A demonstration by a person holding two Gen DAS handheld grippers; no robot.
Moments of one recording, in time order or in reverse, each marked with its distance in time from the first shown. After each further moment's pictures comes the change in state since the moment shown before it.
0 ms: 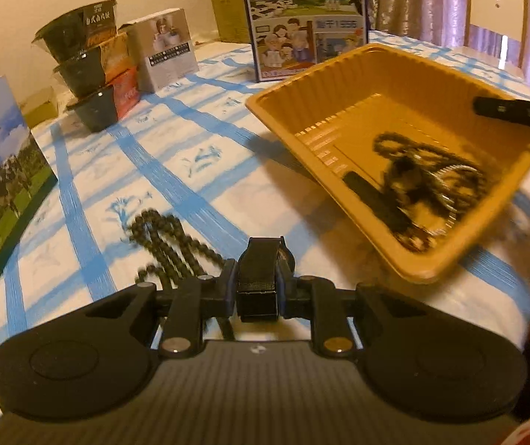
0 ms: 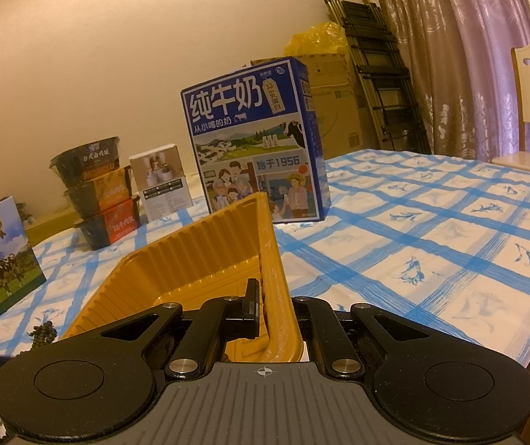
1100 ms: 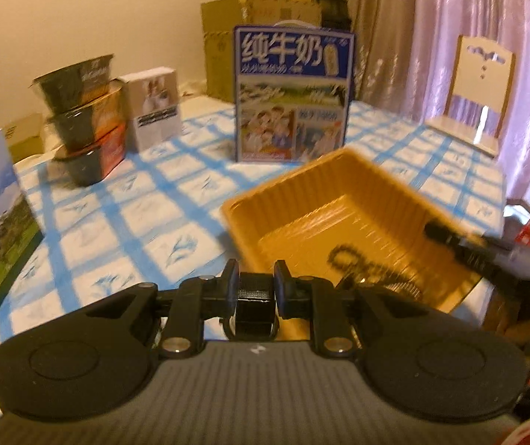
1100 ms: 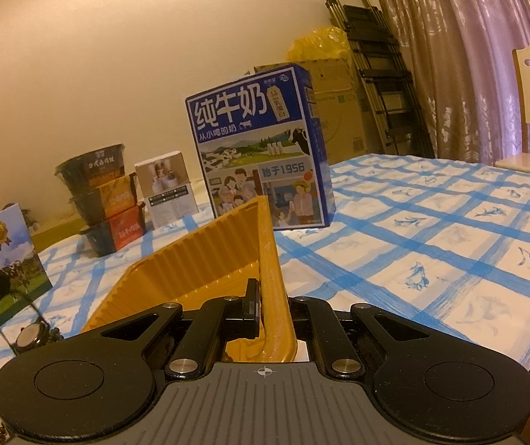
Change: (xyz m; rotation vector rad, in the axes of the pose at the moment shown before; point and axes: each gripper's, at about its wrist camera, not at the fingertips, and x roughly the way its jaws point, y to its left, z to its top) left arm -0.046 0.002 0.082 -0.097 -0.160 -0.111; right arm -0.004 0.008 0.003 0.000 -0.013 0.015
